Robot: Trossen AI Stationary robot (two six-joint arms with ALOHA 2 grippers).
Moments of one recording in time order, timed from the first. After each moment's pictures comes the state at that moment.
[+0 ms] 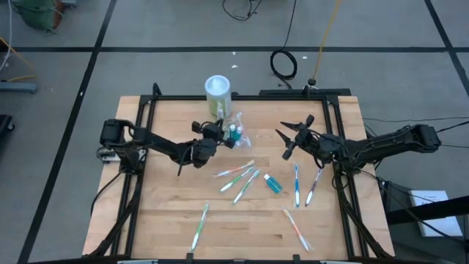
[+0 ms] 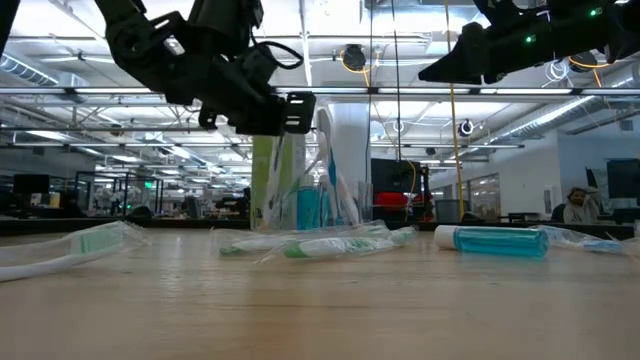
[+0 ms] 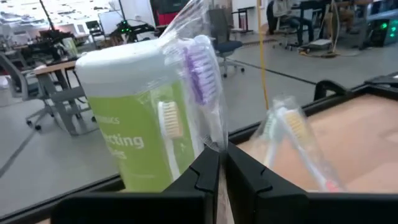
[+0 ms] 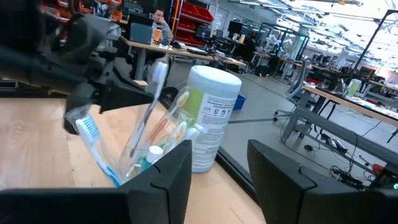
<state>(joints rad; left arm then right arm) 0.00 1.75 0.78 0.76 -1.14 -0.10 0.06 0.92 0.38 0.51 0.68 -0.22</state>
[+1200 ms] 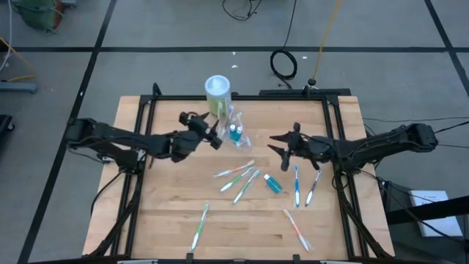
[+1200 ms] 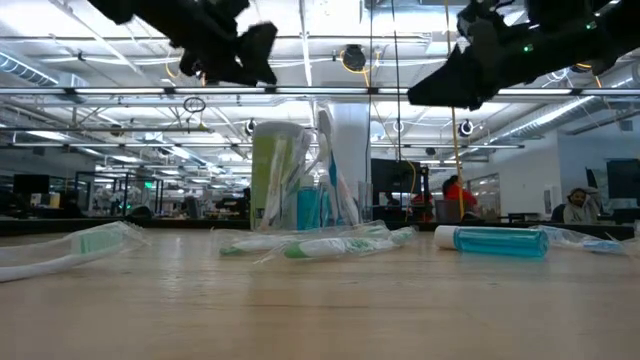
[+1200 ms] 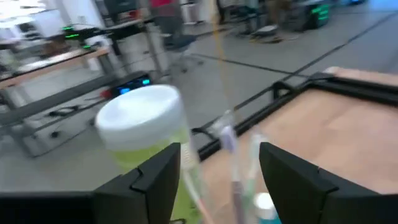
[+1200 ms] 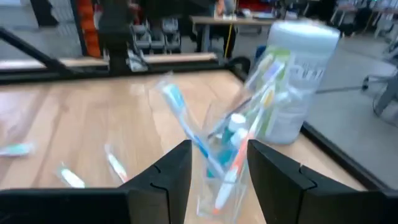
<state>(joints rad) -0.04 1.33 0.78 0.27 -0.95 -0.08 0.05 1.02 0.40 0.42 0.39 0.03</state>
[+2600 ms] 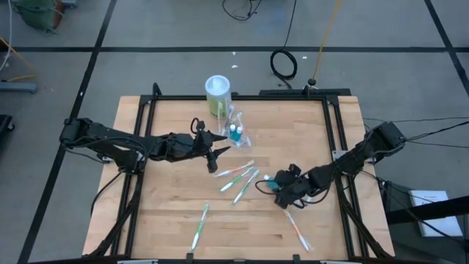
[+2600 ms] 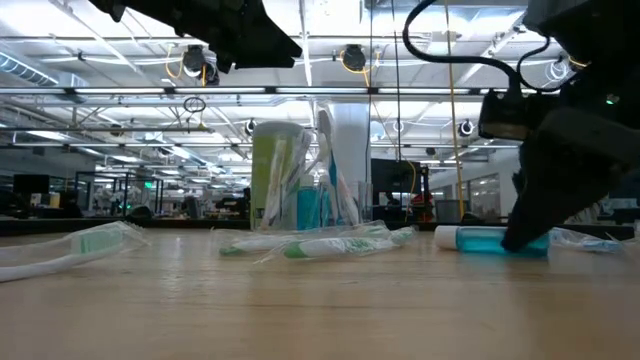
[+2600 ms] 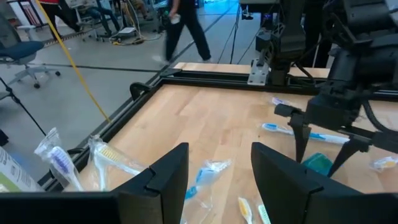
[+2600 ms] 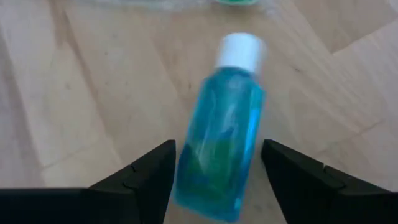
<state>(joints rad) -0.08 1.29 0.78 0.26 -0.38 -0.01 0.46 1.54 0.60 -0.17 0.39 0.87</state>
